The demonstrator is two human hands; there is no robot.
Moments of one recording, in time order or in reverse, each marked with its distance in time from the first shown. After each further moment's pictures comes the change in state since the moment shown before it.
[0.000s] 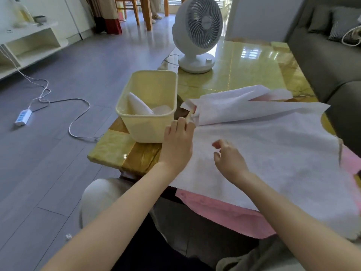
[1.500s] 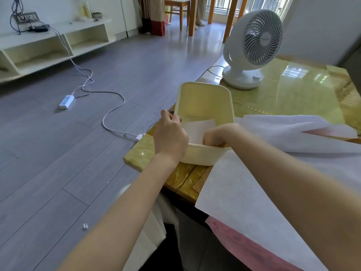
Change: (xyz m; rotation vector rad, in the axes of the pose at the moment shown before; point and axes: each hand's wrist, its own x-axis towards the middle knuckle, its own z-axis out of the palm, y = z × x) left_hand 0.028 -0.112 -0.033 -0.206 -0.081 -0.606; right_hand 0.144 -0.161 0.021 -0.745 -0.750 -0.173
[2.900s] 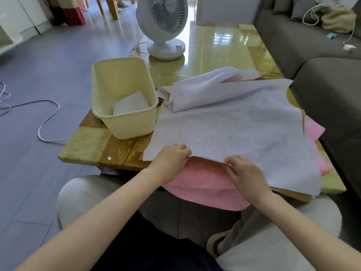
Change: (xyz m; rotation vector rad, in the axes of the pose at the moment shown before) left_hand -0.129 0.068 0.075 0.115 -0.660 0.825; right_hand -0.179 0.101 0.280 0.624 0.853 0.258
